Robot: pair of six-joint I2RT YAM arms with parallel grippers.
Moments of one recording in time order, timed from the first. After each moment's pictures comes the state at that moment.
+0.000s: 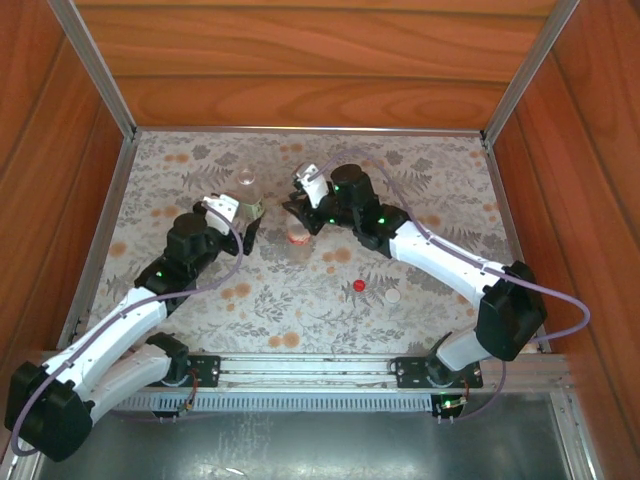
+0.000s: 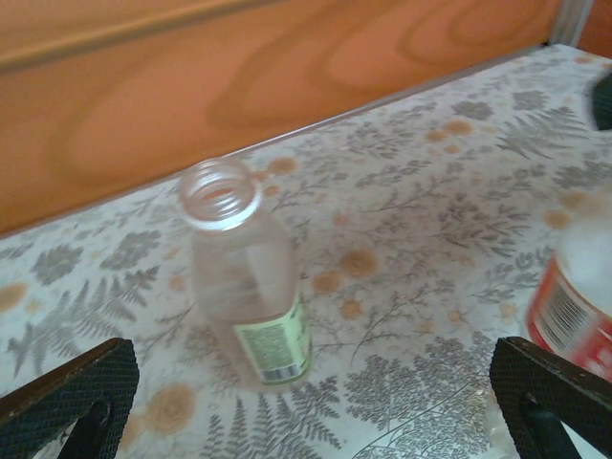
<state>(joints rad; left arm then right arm) -0.52 0.89 0.55 0.04 -0.04 0.09 0.78 1.49 1.15 -0.10 -0.27 -0.09</state>
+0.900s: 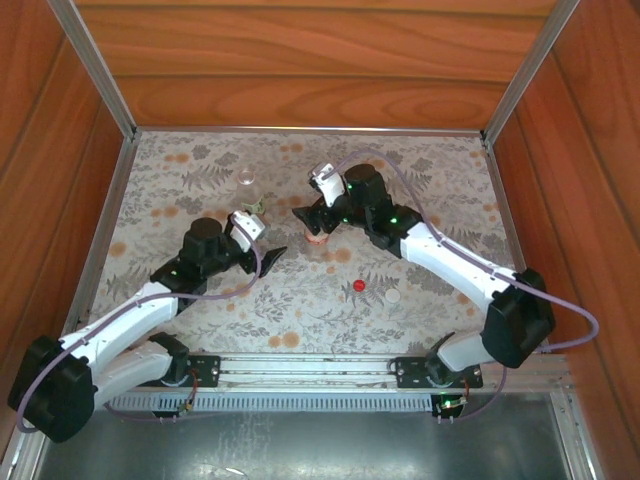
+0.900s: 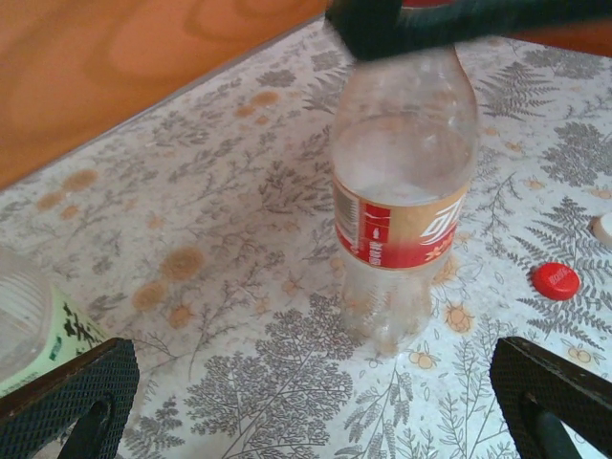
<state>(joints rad) -0.57 1.00 0.49 0.13 0.29 0.19 0.73 1.42 1.11 -0.16 -0.22 -0.10</state>
